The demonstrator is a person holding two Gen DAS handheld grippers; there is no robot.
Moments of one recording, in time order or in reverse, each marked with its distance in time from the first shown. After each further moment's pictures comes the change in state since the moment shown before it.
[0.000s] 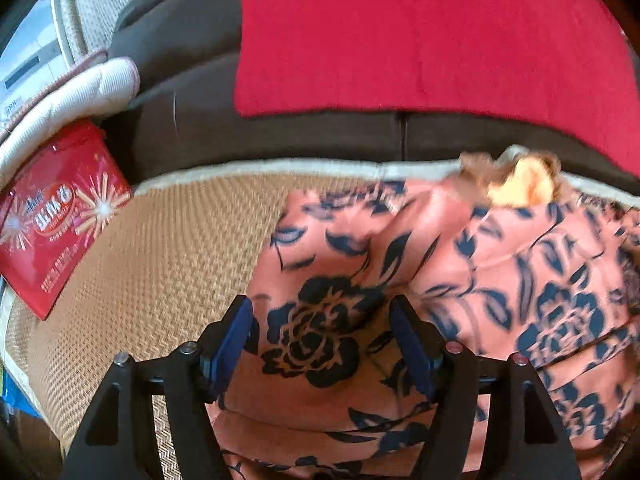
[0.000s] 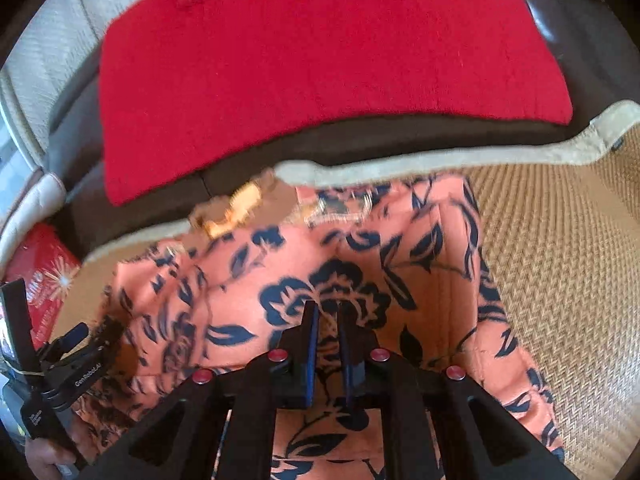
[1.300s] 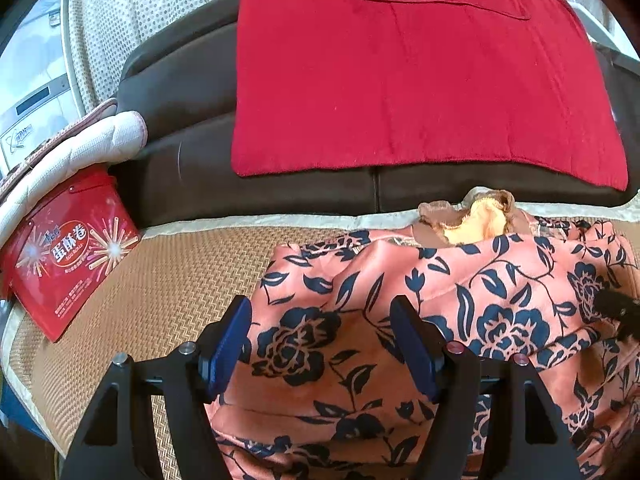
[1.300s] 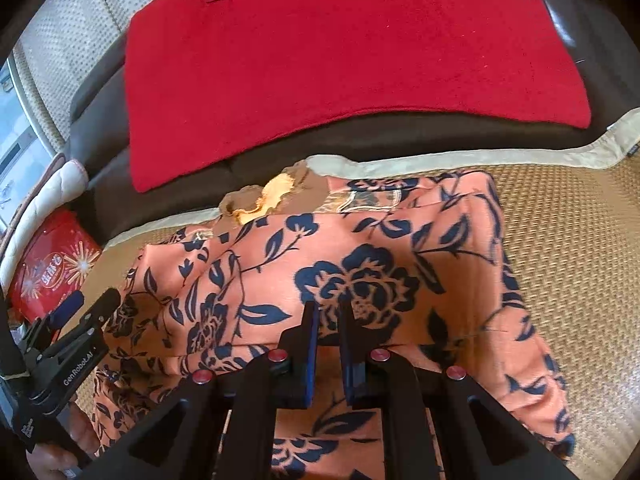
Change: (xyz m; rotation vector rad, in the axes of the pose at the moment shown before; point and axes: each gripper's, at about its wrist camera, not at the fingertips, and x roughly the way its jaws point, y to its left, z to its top) left arm -0.050 -0.004 0.001 0.025 -0.163 -0.011; right arm 0.005 0.009 -0.003 -0.039 0.056 0.072
